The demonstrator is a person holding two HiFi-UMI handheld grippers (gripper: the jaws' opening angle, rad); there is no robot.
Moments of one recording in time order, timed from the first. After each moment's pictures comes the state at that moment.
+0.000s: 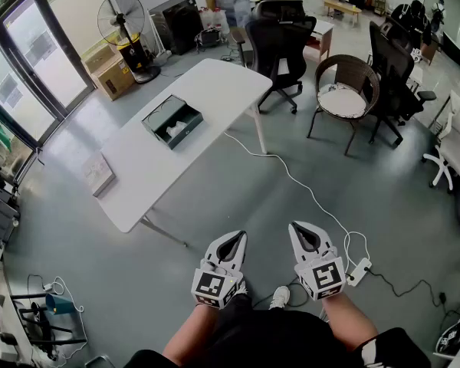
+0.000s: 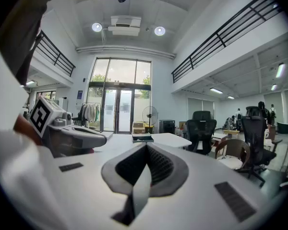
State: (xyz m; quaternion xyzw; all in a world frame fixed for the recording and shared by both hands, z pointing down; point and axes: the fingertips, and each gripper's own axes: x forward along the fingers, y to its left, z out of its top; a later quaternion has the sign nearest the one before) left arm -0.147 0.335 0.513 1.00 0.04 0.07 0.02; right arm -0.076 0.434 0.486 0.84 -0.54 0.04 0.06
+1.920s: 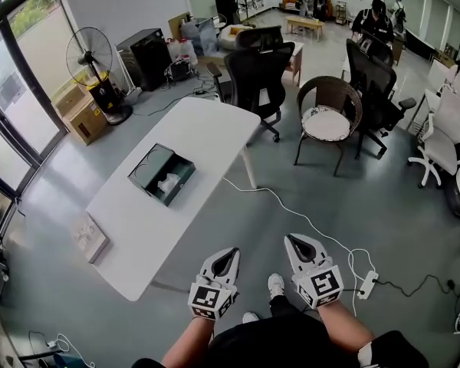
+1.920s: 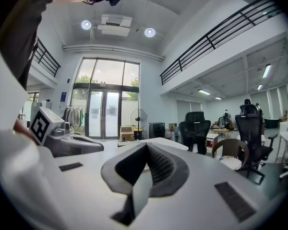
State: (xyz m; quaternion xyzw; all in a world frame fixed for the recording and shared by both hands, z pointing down) left arm -0.066 0.180 0.520 0.99 0.11 0.07 0.03; right arm -0.002 0.299 0.478 0.88 -0.48 0.04 0.03
